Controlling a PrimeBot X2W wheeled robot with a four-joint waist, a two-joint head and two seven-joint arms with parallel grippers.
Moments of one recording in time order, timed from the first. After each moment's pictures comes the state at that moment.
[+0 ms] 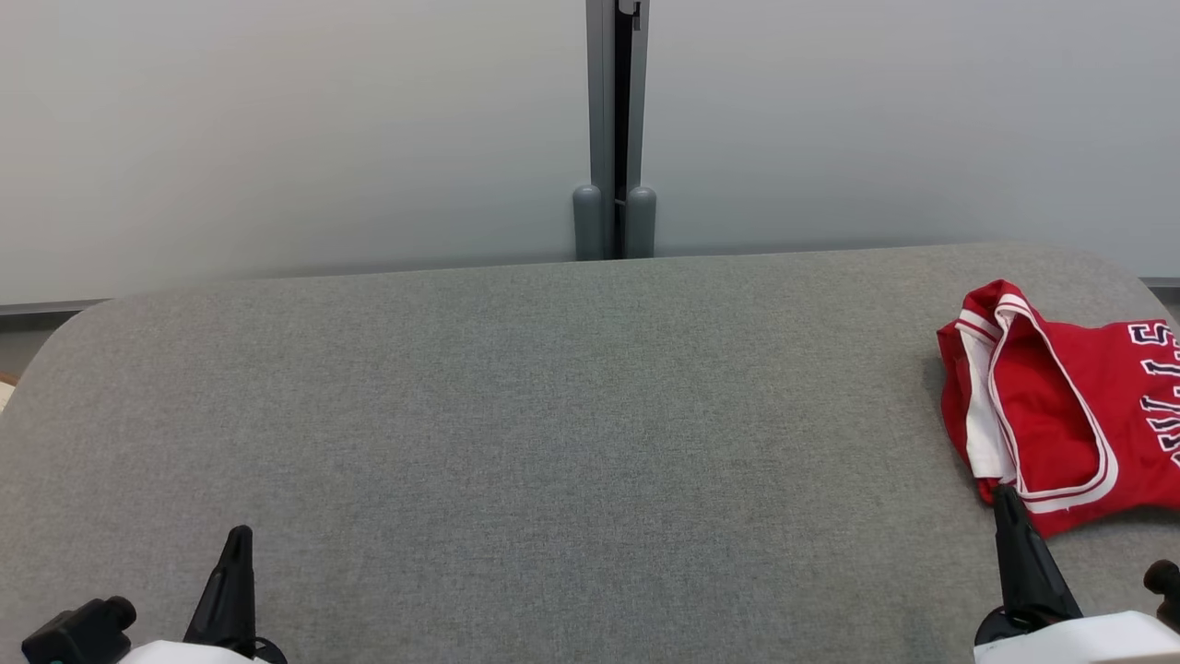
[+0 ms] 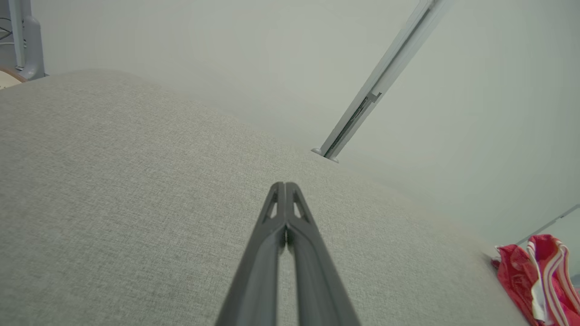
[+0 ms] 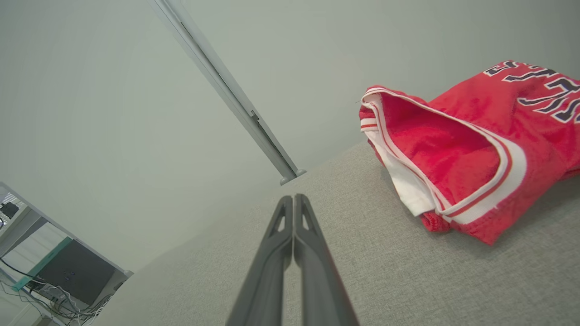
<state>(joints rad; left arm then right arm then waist) 0.09 0.18 -0.01 0.21 -0.71 -0.07 -0.11 0.11 -0.06 -0.01 0.05 0.65 0.13 -0.02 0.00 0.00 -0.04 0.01</state>
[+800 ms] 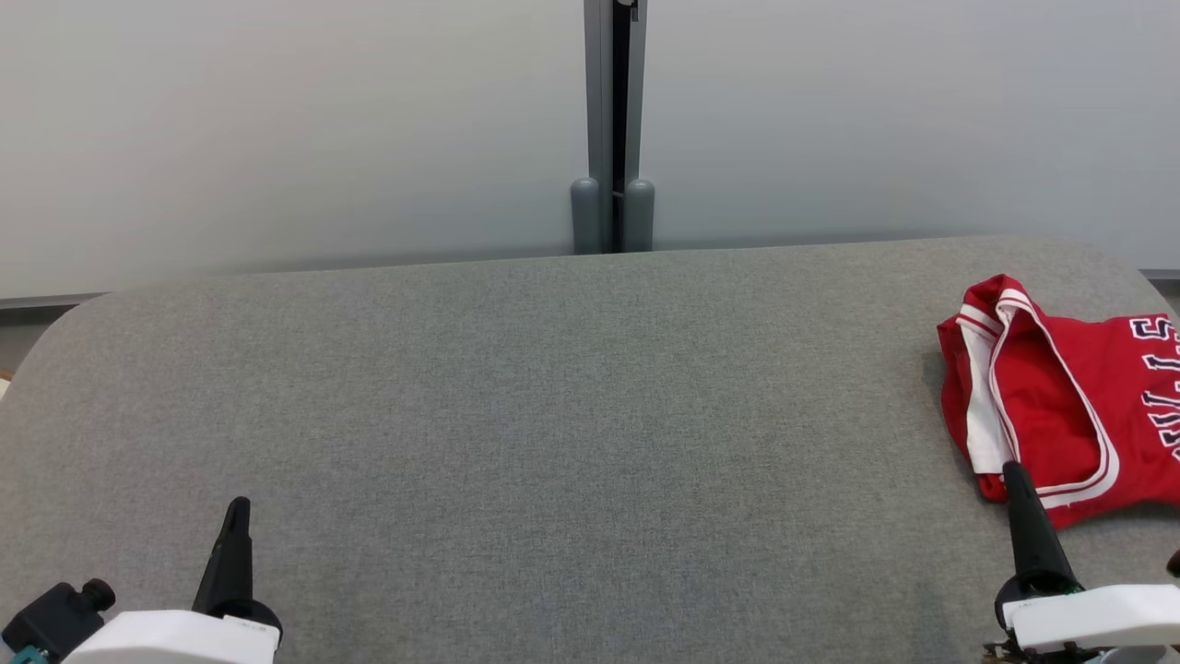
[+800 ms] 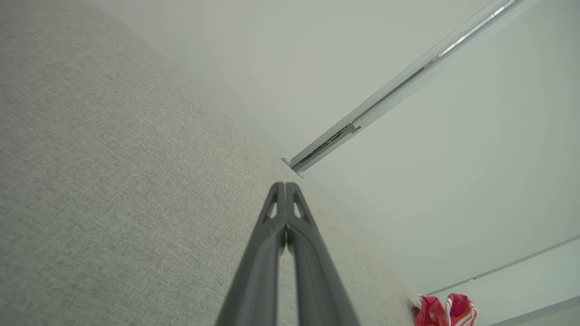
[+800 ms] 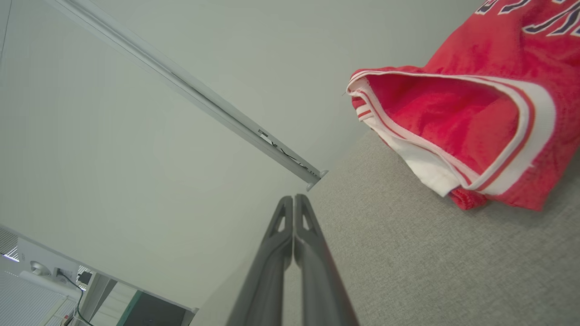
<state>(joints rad) 0.03 0.14 0.03 0.22 -1.01 -0.09 -0.04 0.04 -0.07 -0.02 0.11 0.98 0.13 0.01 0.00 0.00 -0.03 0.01</state>
